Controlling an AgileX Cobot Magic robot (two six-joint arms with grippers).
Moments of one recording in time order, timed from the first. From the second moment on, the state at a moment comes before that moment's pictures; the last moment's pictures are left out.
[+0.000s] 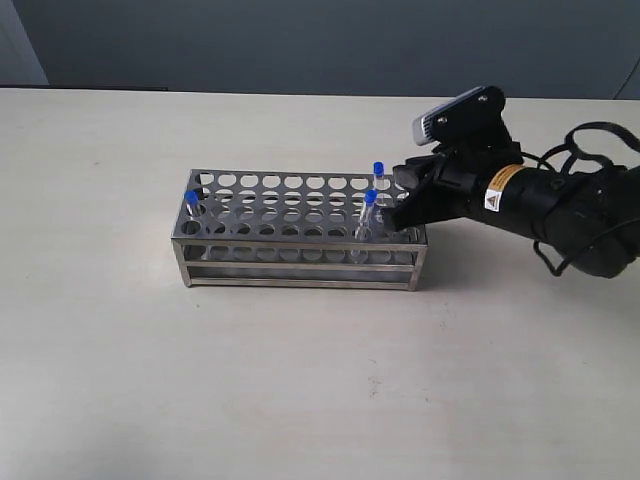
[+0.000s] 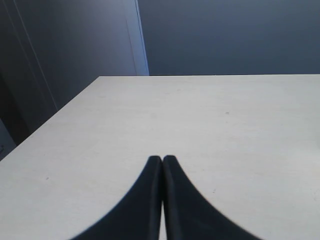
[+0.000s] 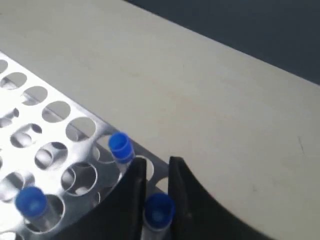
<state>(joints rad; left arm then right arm) 0.25 0.00 0.00 0.03 0.25 0.06 0.35 1.76 -0.70 -0.33 -0.53 0.11</state>
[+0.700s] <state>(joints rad) 0.25 0.00 0.00 0.03 0.25 0.06 0.42 1.44 -0.80 -0.47 -0.32 0.32</state>
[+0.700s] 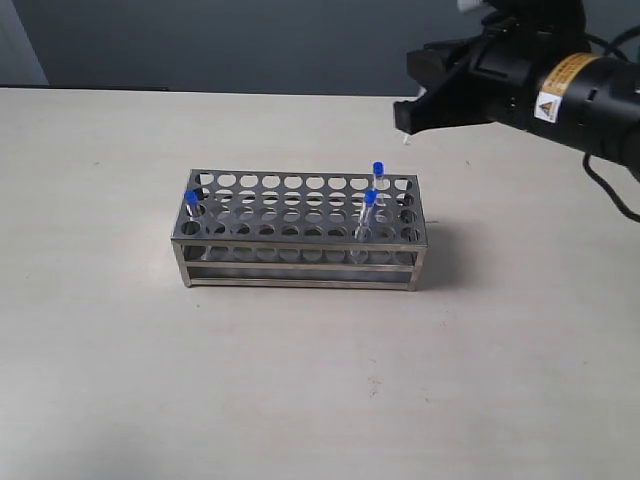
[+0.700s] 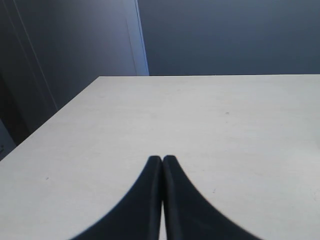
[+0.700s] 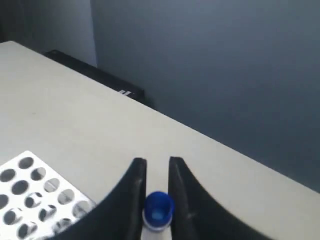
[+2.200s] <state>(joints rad) 0.25 0.00 0.00 0.03 0.25 0.06 0.85 1.89 -1.15 -0.55 -0.29 0.45</state>
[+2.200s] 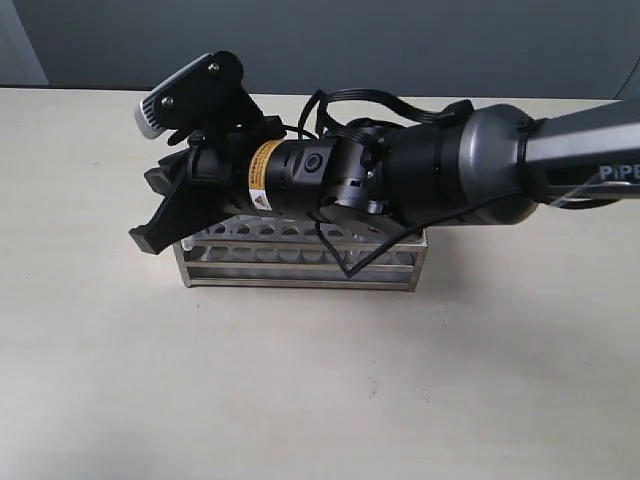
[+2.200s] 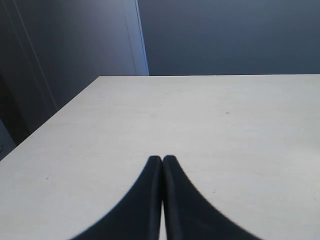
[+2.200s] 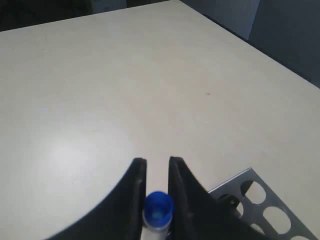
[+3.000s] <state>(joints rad) 0.25 0.00 0.00 0.03 0.25 0.06 0.85 1.95 -1.23 -0.57 -0.22 0.44</state>
